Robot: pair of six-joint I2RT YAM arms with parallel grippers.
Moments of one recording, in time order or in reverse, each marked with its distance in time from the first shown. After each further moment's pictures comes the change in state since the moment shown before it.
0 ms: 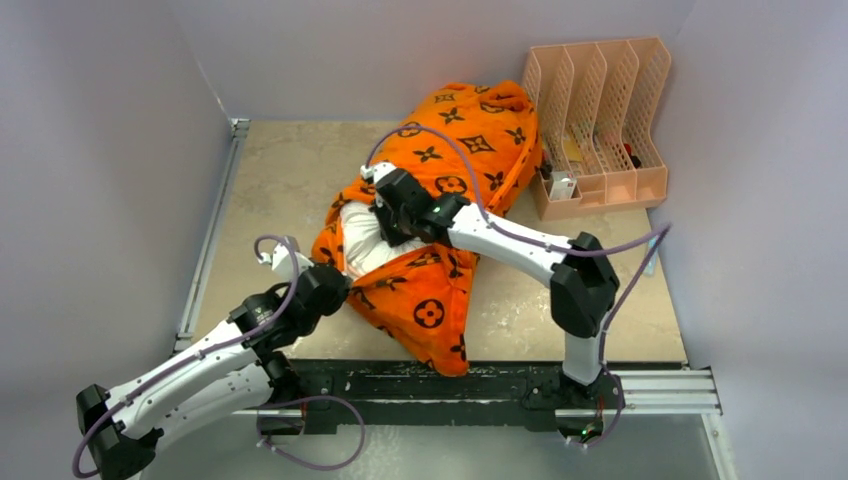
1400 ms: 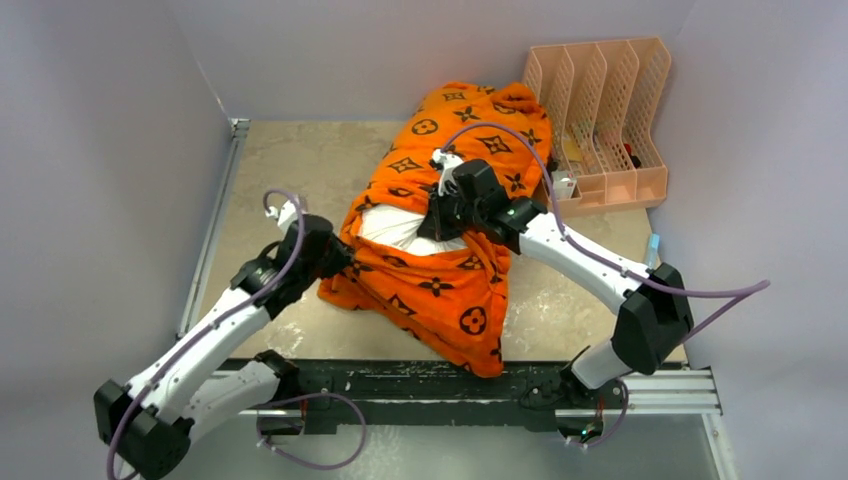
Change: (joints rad) left arm 0.297 0.255 0.212 0.113 0.313 0.365; right arm -0.237 -0.394 -0.365 0.124 -0.353 0.143
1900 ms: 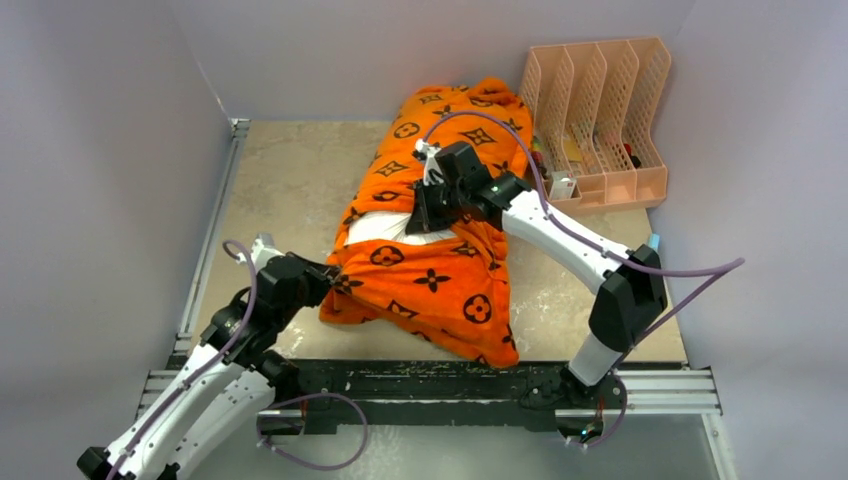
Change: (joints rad) left arm -0.003 -0.416 -0.234 -0.060 0.000 -0.284; right arm 0.002 0.142 0.218 -0.181 -0.077 0.031
